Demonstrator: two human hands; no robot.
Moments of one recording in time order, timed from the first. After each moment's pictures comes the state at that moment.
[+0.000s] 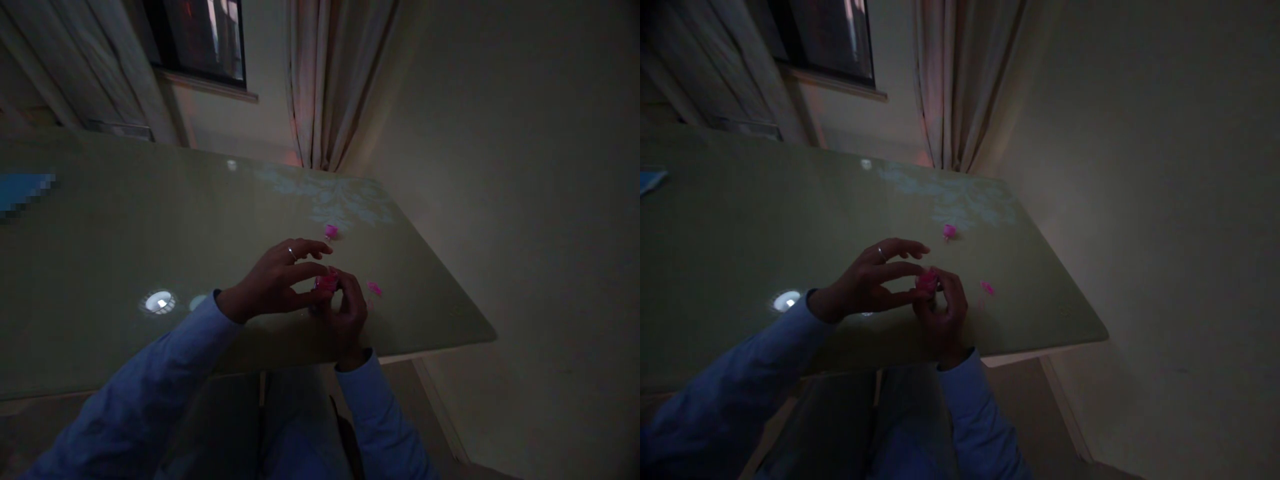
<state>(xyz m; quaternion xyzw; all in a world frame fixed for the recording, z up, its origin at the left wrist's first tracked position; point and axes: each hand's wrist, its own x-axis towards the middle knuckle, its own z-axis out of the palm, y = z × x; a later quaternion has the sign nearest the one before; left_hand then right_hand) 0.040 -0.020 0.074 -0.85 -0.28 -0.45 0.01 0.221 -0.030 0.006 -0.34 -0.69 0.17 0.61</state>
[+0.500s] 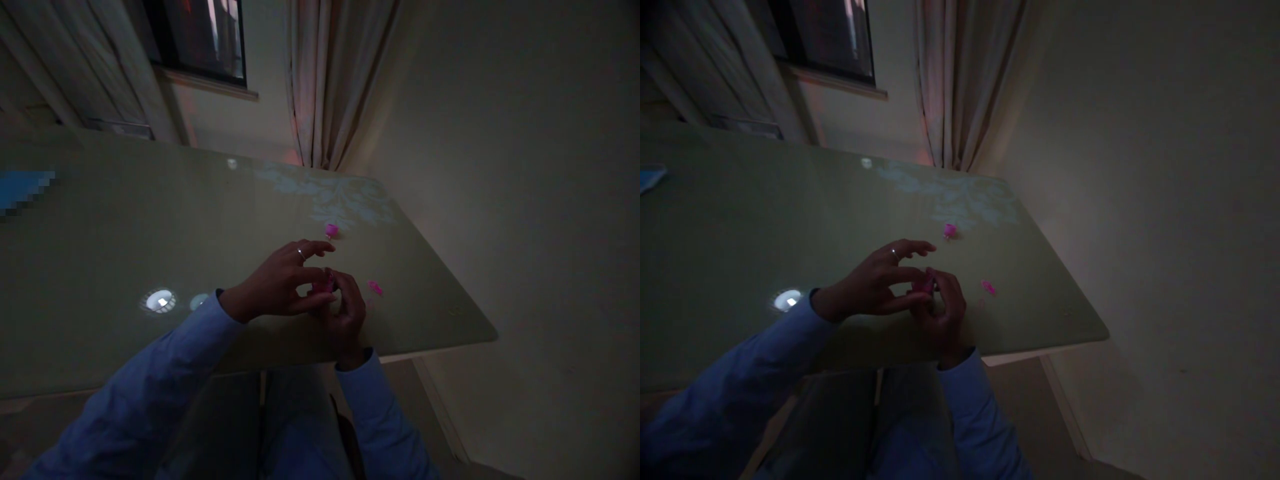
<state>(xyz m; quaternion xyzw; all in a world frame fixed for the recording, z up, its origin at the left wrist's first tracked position) 0.042 -0.020 0.076 -0.88 -0.28 -0.39 0.00 0.221 -0.032 0.008 -0.32 -0.71 0.16 0.60</state>
